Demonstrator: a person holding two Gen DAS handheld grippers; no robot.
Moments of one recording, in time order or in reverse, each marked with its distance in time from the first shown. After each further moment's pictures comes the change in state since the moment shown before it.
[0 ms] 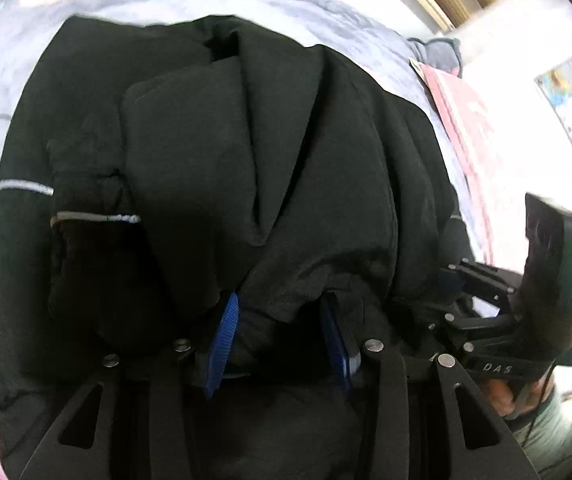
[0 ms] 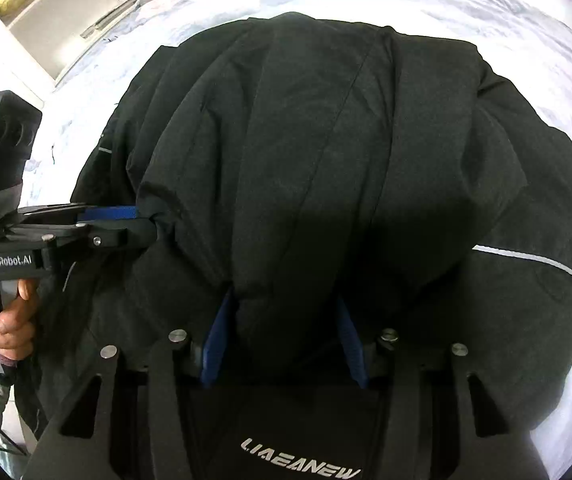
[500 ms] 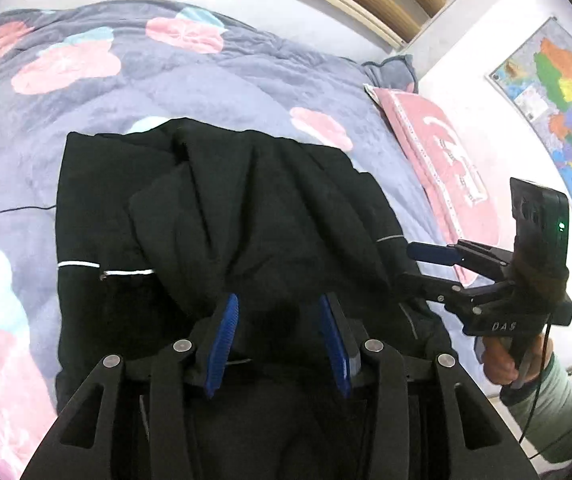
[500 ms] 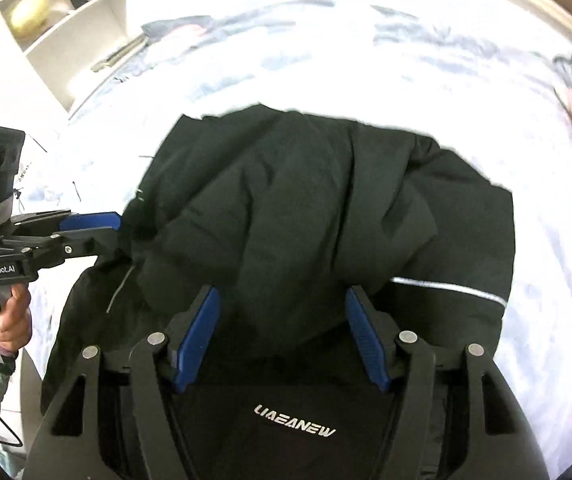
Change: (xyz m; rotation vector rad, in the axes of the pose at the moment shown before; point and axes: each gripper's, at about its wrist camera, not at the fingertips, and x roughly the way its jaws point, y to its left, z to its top) left arm -0.087 -0.053 0.014 0.099 -0.103 -0.035; right arm -0.101 0.007 0.009 -0.006 -0.130 -0.015
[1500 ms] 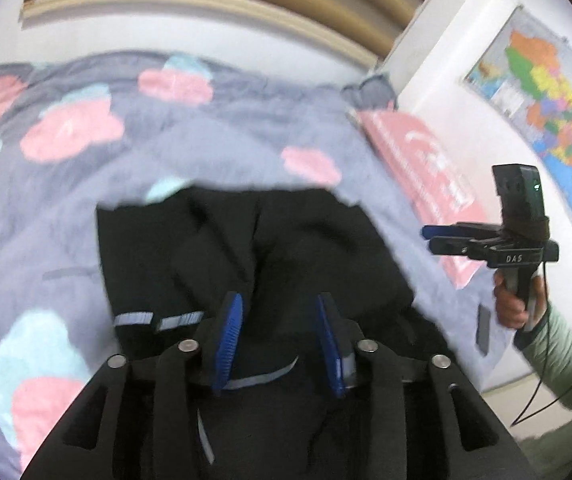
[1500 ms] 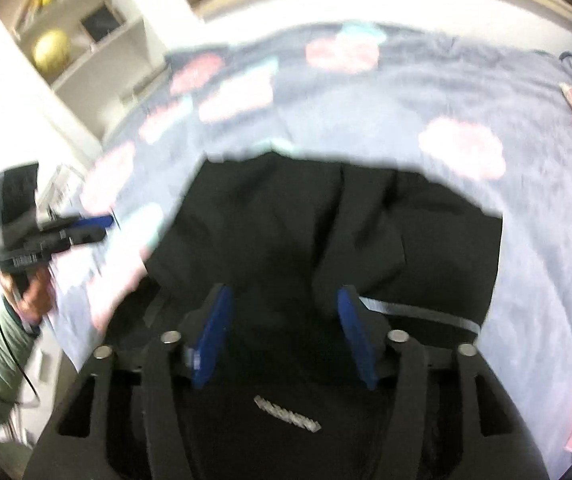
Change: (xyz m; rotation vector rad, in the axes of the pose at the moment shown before) left arm -0.068 0.001 0.044 0.122 -0.097 -0.009; right arm -0.031 -0.041 0.057 0.055 -0.089 0.164
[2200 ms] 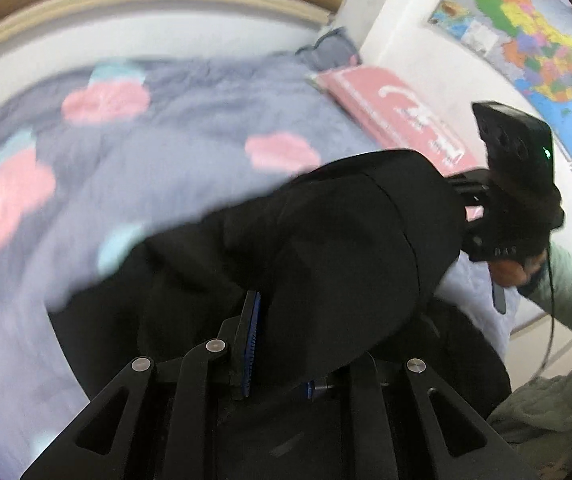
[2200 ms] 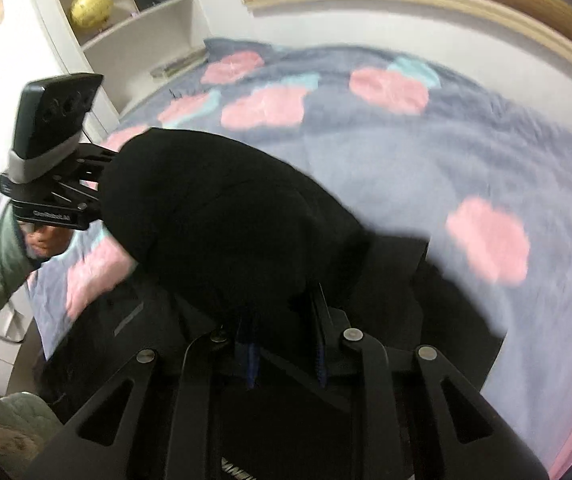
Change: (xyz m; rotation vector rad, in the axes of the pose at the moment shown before) left arm 0.095 -0.006 0.045 0.208 0.163 -0.047; right arm 0.073 -0.005 0.003 -0.224 0.078 -0.020
